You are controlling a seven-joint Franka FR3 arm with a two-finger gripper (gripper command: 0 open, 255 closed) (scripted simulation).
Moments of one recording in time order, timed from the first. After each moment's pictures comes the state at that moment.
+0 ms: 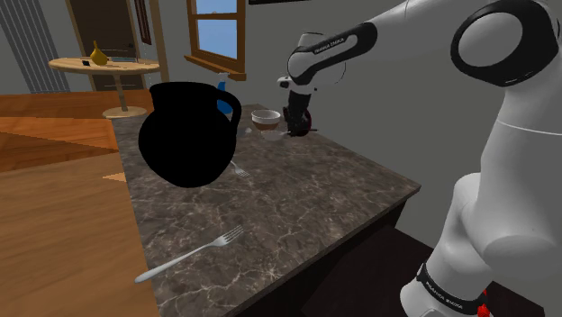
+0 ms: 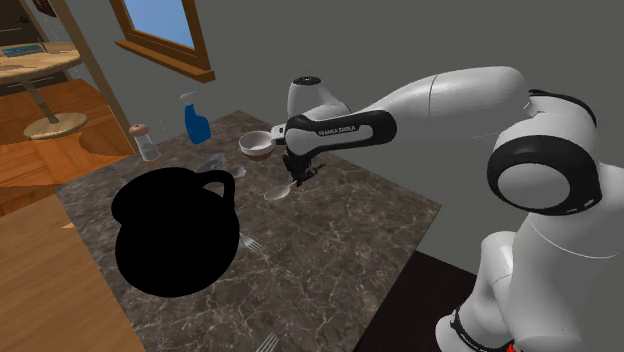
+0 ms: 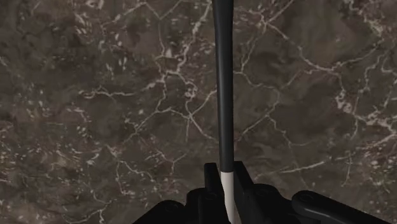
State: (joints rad) arm 0.31 0.12 -0.50 -1.91 0.10 2.13 -1.60
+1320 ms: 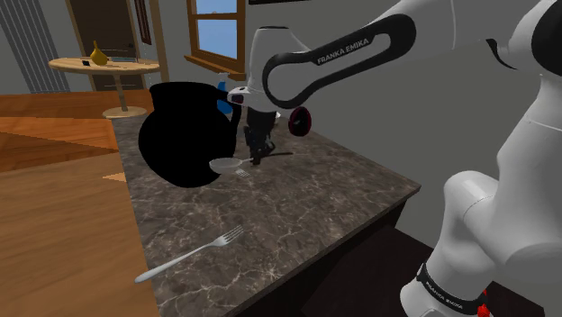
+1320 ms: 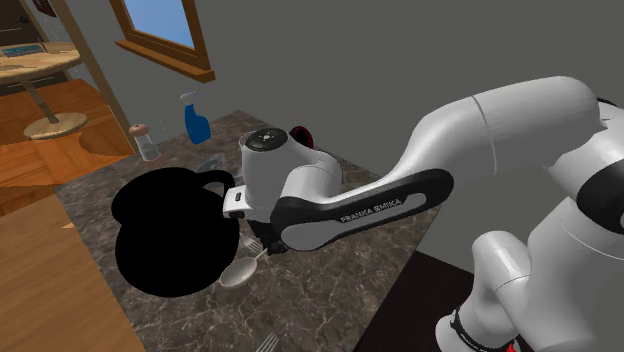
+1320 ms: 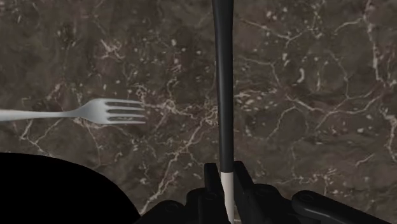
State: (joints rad) arm 0.56 -0.06 -0.26 -2.12 -0.06 2.18 -1.04
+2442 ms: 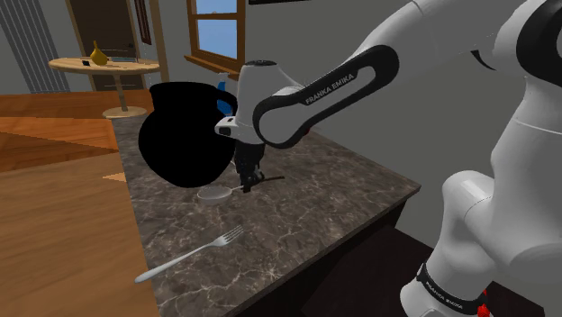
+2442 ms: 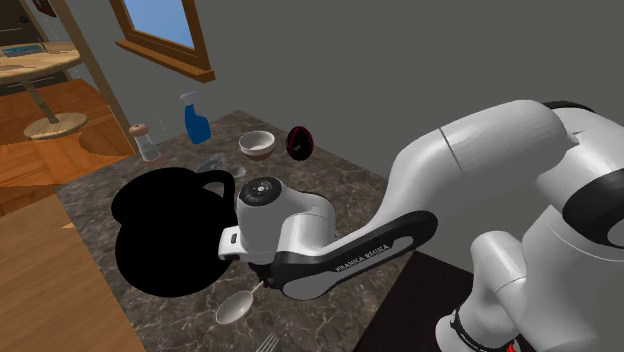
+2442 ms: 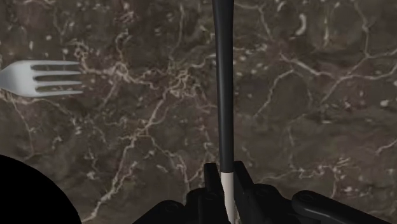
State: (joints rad) arm 0.60 0.03 -0.22 -2.20 -0.05 2.34 -0.95
